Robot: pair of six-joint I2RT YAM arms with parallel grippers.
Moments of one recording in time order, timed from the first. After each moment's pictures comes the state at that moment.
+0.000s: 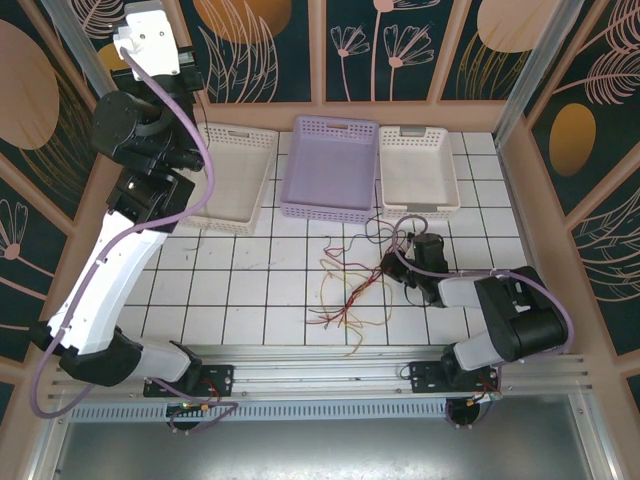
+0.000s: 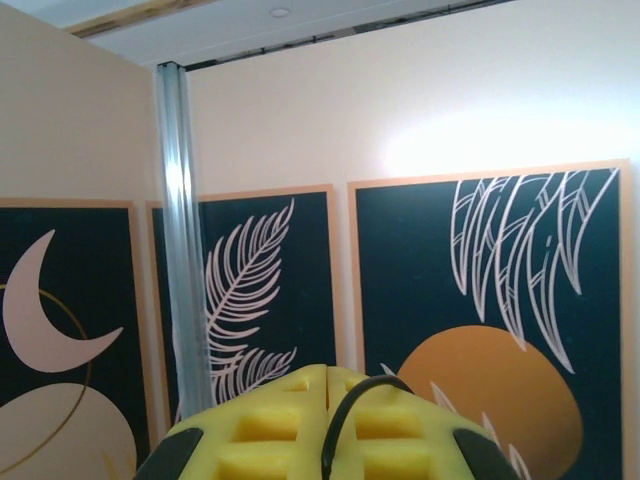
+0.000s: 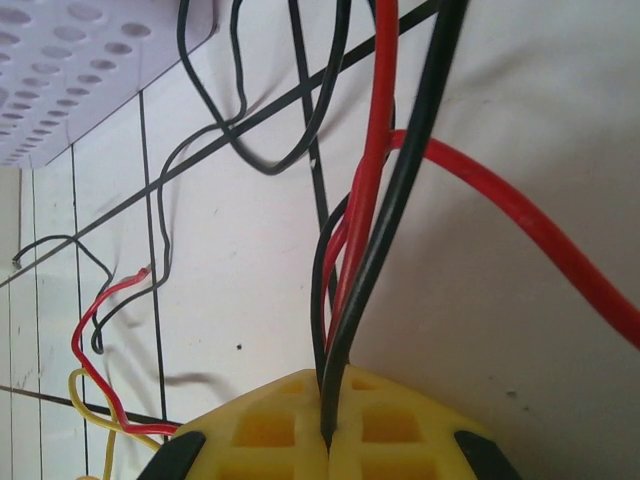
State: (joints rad) left arm -0.59 1.41 1.89 0.12 -0.81 0.49; right arm 0.32 1.46 0.33 0.39 -0.32 0.78
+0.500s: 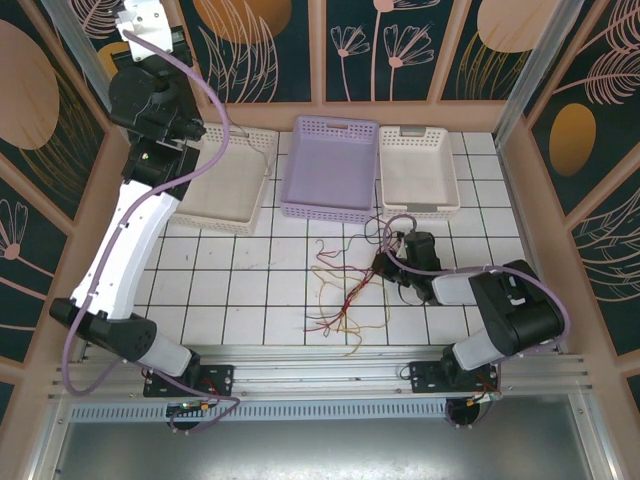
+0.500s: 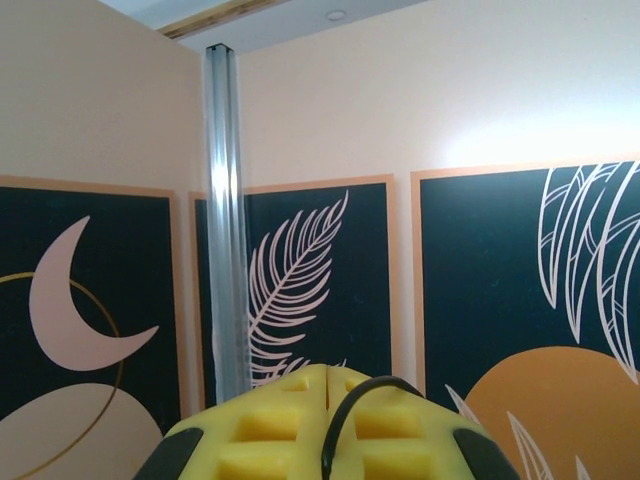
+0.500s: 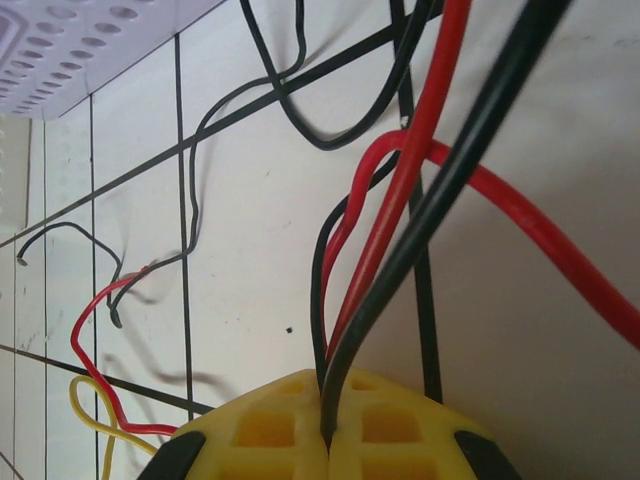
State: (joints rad) left arm -0.40 1.54 1.90 0.25 -0.75 0.43; right arm 0.38 1.50 0.37 0.39 -0.34 0.76
